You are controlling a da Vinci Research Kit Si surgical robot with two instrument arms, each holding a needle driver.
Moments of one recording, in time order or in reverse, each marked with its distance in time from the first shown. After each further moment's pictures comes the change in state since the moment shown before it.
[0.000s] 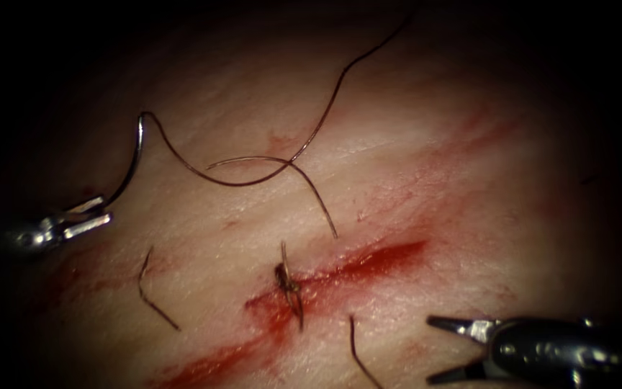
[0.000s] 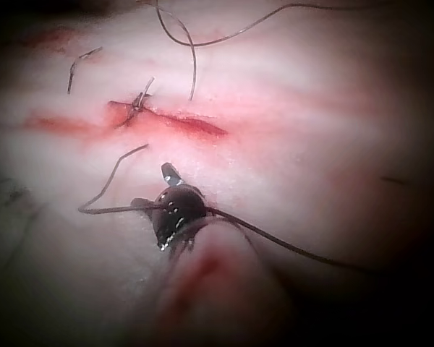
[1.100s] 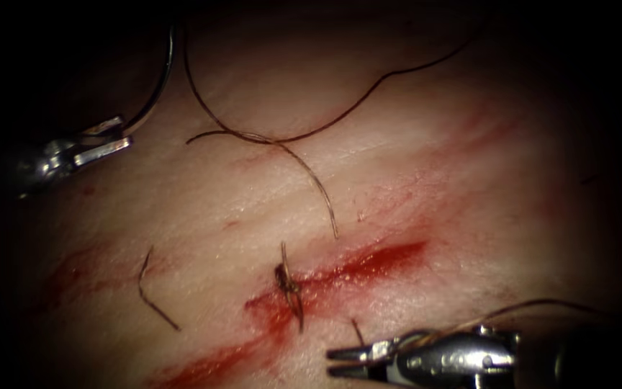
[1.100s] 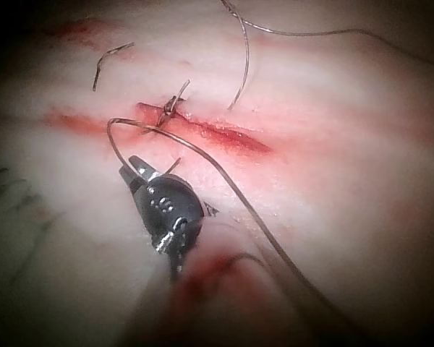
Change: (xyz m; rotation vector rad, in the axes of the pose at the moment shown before) right arm 0.002 -0.006 0.010 0.294 0.129 -0.134; left arm 0.011 -0.007 0.006 0.024 0.098 0.034
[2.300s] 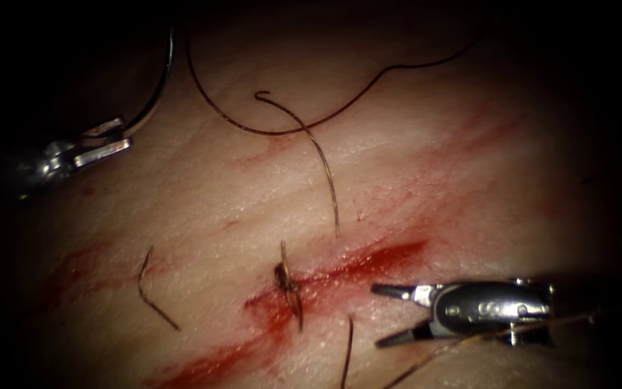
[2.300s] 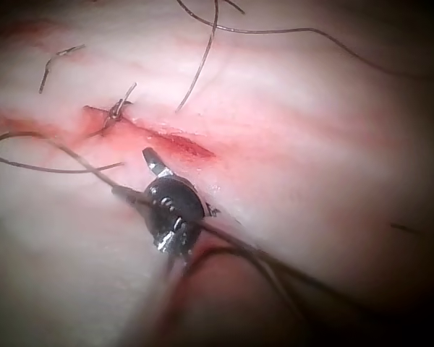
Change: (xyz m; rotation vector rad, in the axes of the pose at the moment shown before) right arm -0.004 0.006 -0.002 -0.164 0.055 -0.064; left arm 0.000 0.000 0.000 0.000 0.000 0.001
